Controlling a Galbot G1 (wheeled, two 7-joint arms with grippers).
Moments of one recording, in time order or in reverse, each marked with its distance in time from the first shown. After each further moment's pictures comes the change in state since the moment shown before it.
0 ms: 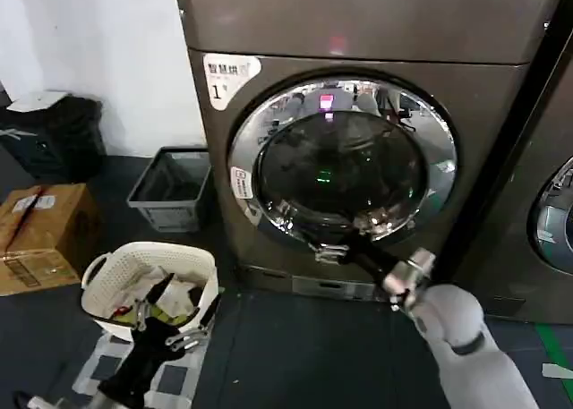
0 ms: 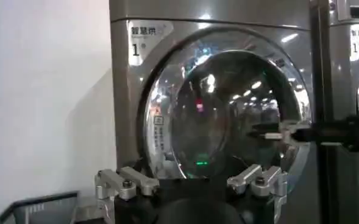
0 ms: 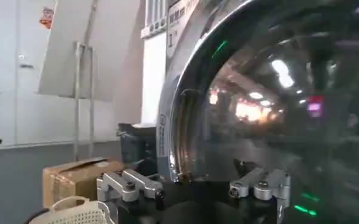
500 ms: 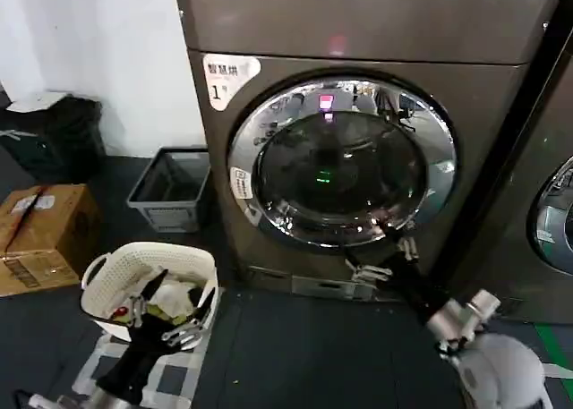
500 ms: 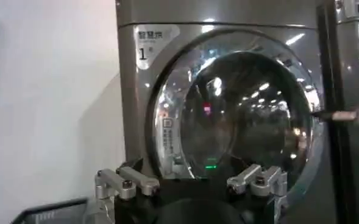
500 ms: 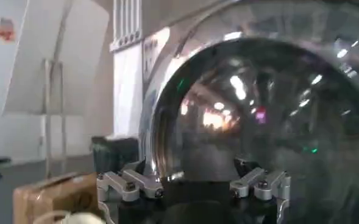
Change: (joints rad) left arm -0.018 0.020 0.004 0.022 0.001 -0.015 -0.042; right arm -0.240 -0.021 0.228 0.199 0.024 -0.023 0.007
